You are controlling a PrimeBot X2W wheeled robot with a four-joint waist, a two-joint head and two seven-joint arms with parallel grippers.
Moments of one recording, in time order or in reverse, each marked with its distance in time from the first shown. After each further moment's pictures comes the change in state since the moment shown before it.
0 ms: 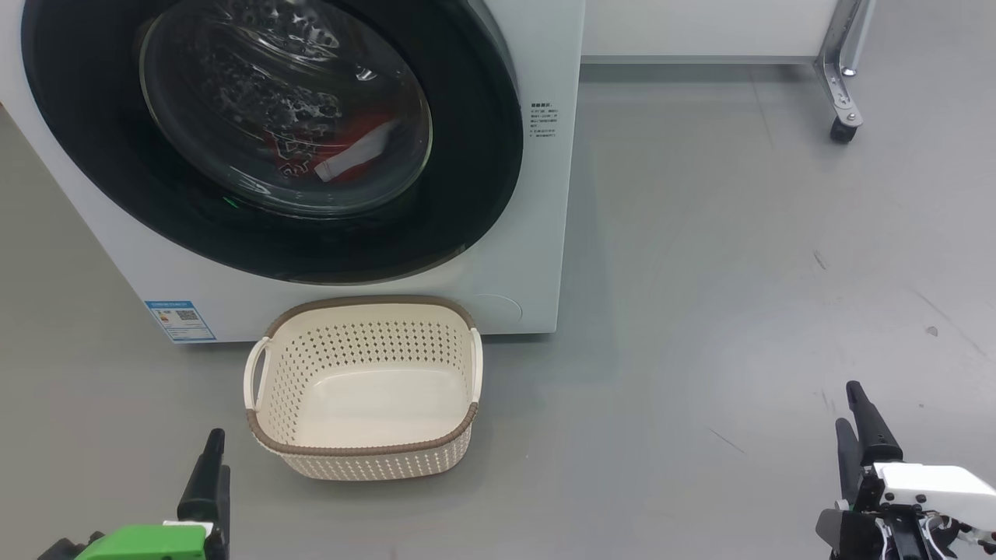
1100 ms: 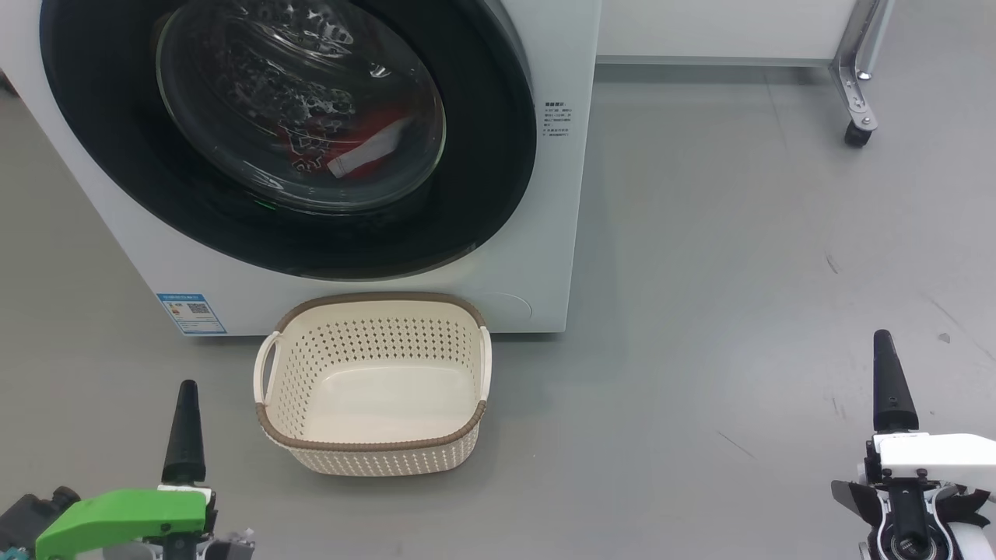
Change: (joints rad) left arm -0.039 -0.011 0.040 -0.078 0.268 0.000 -0.090; right arm 0.001 0.003 -0.001 -0.164 -0.296 -0.011 -0.099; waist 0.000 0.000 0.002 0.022
